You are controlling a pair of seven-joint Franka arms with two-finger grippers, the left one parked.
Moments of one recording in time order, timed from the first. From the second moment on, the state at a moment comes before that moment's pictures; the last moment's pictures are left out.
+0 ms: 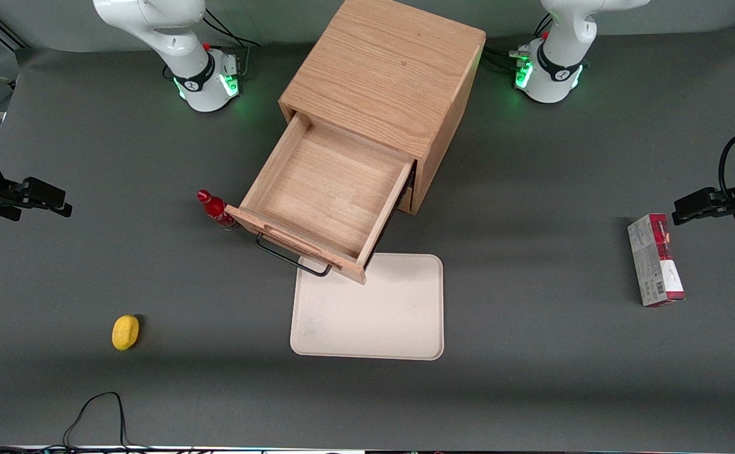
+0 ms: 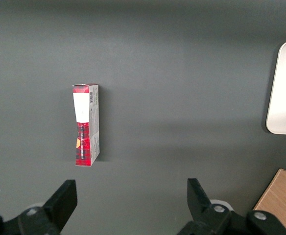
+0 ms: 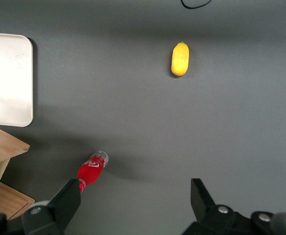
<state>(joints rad) -0.01 0.07 -0.06 -1.58 0.02 1.65 -0.10</state>
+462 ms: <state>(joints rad) 0.02 0.07 -0.08 -1.58 0.02 1.65 -0.10</state>
